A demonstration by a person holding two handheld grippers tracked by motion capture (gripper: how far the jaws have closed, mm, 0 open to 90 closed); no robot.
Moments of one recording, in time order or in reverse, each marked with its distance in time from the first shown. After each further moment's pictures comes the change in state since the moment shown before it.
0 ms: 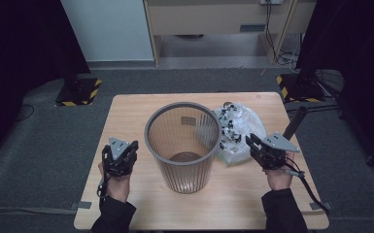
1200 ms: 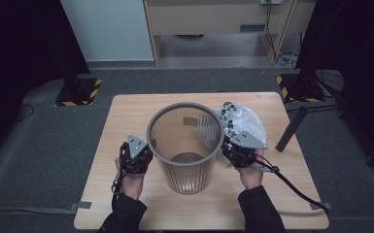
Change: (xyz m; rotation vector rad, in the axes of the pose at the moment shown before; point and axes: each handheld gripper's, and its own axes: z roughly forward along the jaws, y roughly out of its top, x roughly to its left) left arm -0.033 0.005 0.014 -0.010 -0.101 0.052; right arm 0.063 0.016 0.031 -0.034 0.125 -0.052
